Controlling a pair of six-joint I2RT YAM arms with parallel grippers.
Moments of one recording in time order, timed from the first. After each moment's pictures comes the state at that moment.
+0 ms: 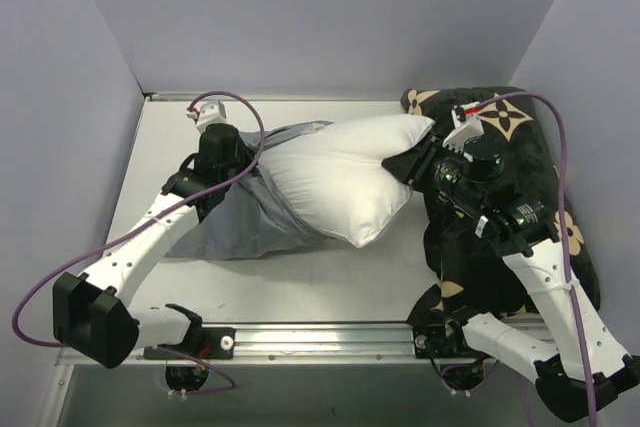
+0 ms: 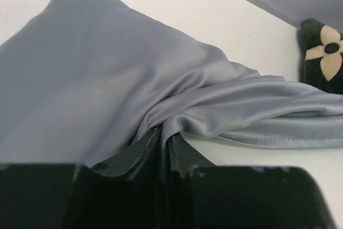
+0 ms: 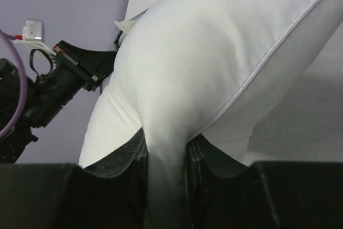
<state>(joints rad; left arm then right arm) -0.46 1.26 1.07 -0.31 -0.38 -0.68 0.45 0.93 1.17 -0.56 -0.12 0.71</state>
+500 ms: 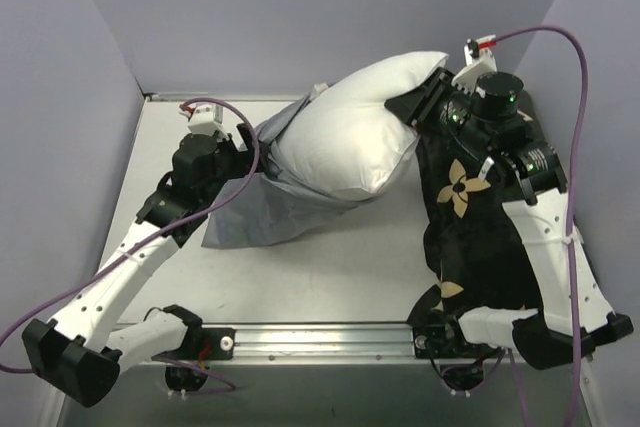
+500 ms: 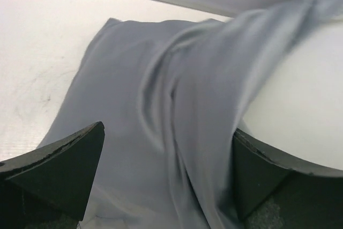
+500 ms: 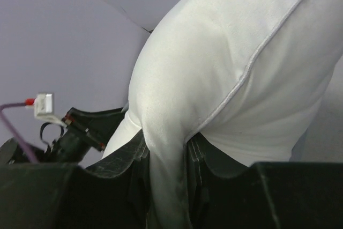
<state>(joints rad) -0.45 1.15 1.08 -0.26 -0.24 -0.50 0.38 1.22 1.65 -0.65 -0.15 0.68</state>
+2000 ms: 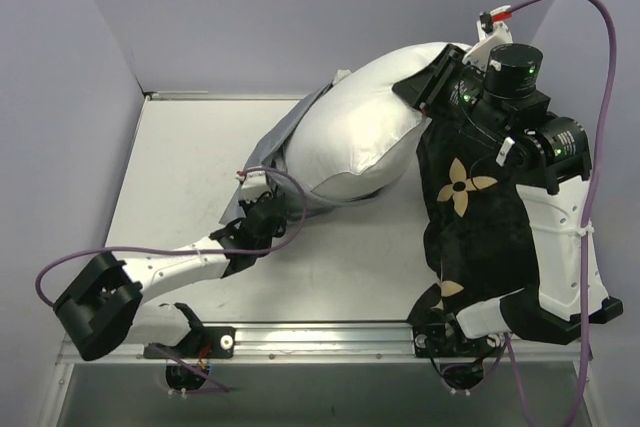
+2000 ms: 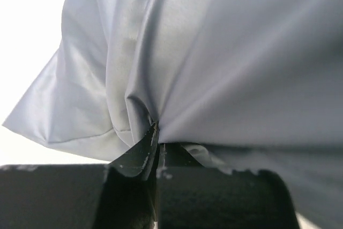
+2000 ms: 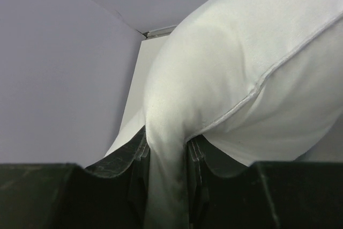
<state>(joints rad) -0.85 1.26 0.59 0.13 -0.75 -0.63 0.41 1.40 2.09 -0.93 -0.07 0.65</state>
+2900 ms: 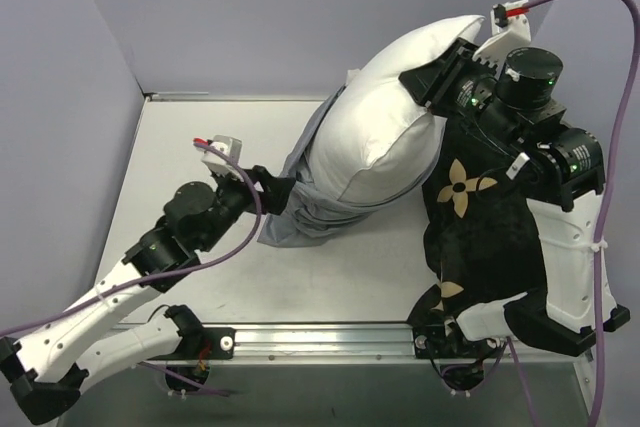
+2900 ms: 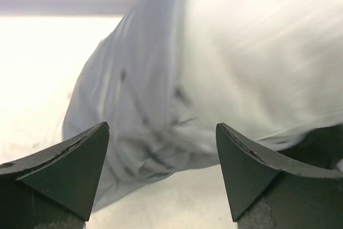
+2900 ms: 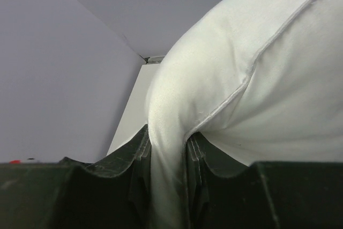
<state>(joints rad) -0.82 0.85 0.88 -0.16 -0.31 -0.46 0.47 1.37 2.14 -0.91 0.02 0.56</state>
